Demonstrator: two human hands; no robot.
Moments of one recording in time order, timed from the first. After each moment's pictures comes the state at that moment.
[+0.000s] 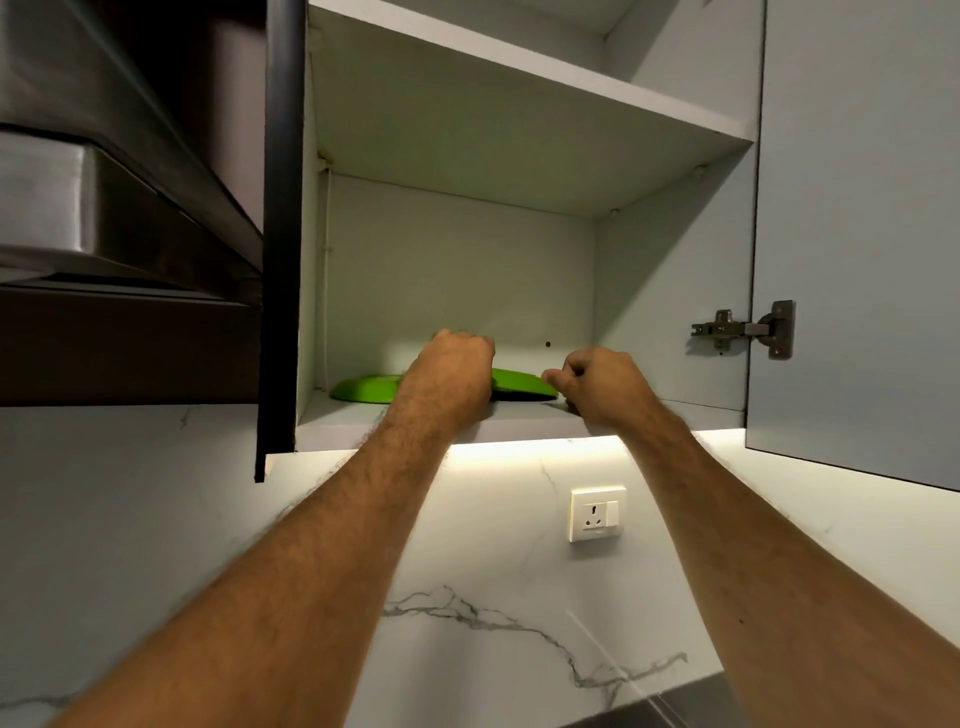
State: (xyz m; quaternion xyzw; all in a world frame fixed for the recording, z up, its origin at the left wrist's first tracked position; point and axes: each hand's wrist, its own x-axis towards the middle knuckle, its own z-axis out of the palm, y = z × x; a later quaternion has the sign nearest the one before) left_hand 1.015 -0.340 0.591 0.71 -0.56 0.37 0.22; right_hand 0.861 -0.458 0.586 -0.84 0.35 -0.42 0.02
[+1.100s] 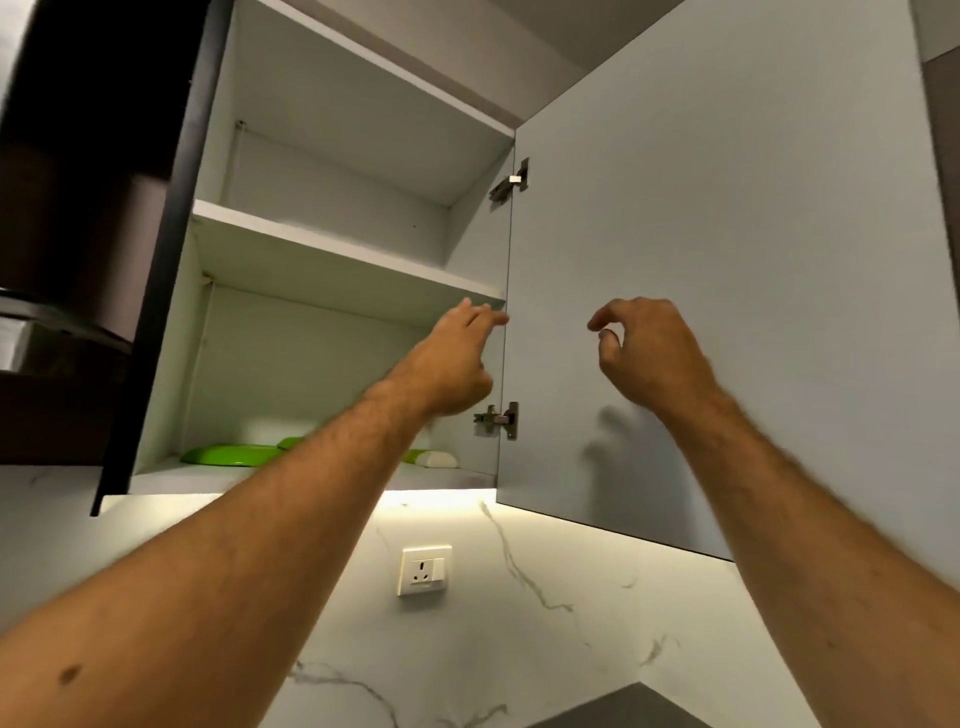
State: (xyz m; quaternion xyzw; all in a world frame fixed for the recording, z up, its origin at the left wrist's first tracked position) left_hand 0.735 -0.254 0.679 0.55 -0.69 0.26 0.40; right_hand 0.519 -0.324 0.691 -0.72 0.34 -0.57 -0.21
